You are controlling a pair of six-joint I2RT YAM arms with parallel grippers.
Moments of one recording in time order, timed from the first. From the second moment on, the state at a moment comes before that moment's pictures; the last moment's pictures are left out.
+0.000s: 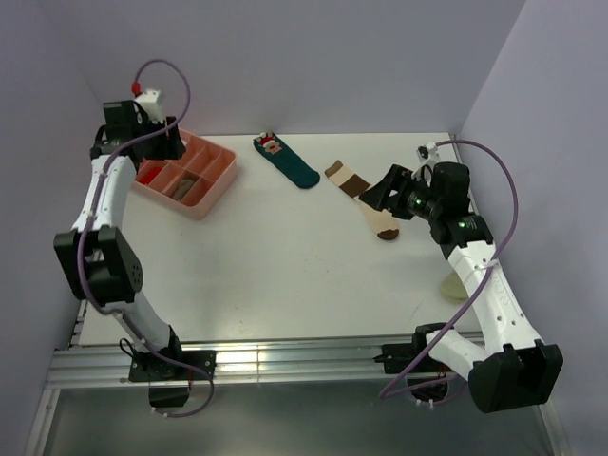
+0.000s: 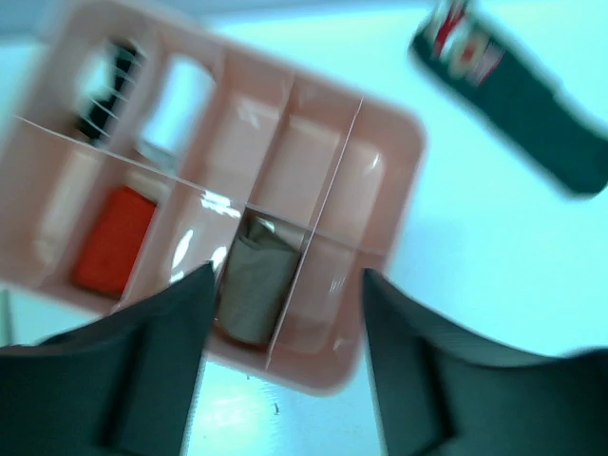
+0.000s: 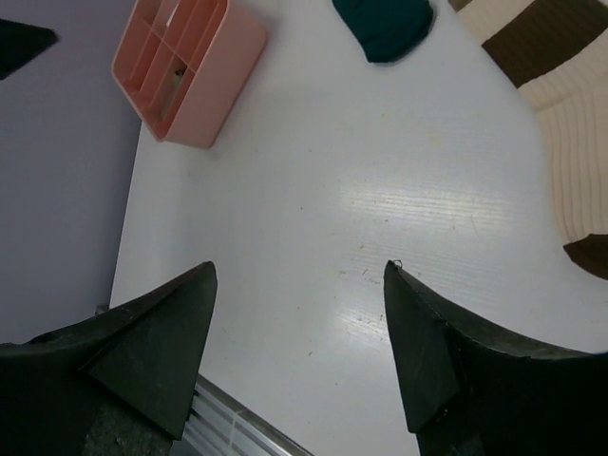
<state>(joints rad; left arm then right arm) 0.12 1.79 1.65 -0.49 0.31 0.08 0.09 1.04 0.98 -0.41 -0.48 0.54</state>
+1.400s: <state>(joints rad) -0.18 0.93 1.39 -0.69 -0.10 -0.22 -0.42 1.27 0.83 -0.77 0.38 0.85</state>
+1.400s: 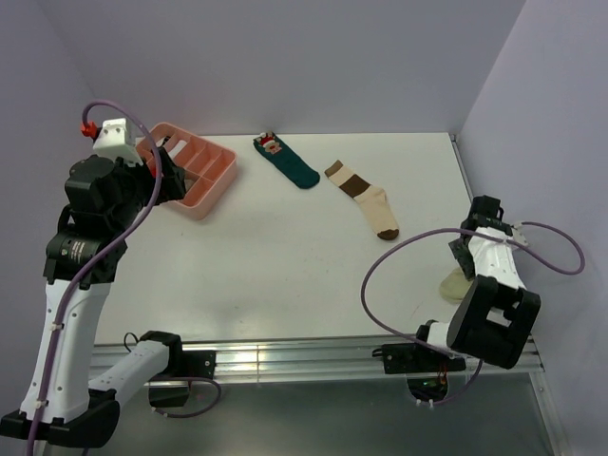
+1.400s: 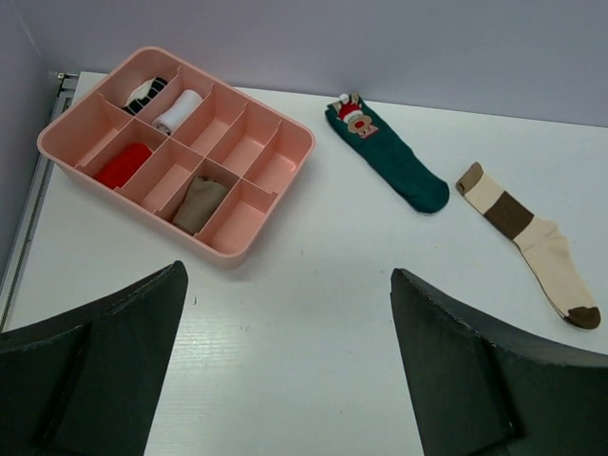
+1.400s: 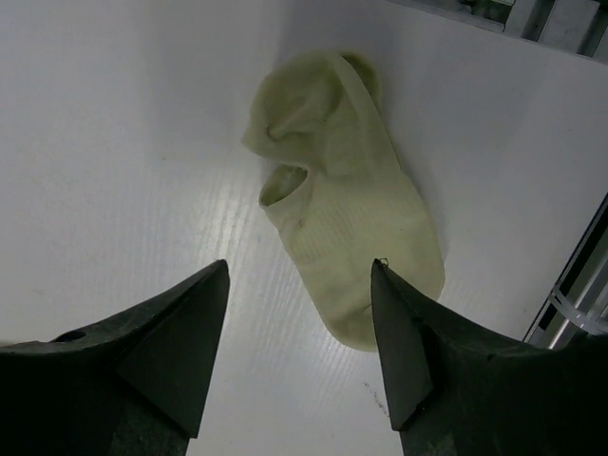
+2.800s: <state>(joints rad) -0.20 0.91 1.33 -0.66 -0.14 -0.21 0.59 1.76 1.07 -0.72 0.09 0.83</state>
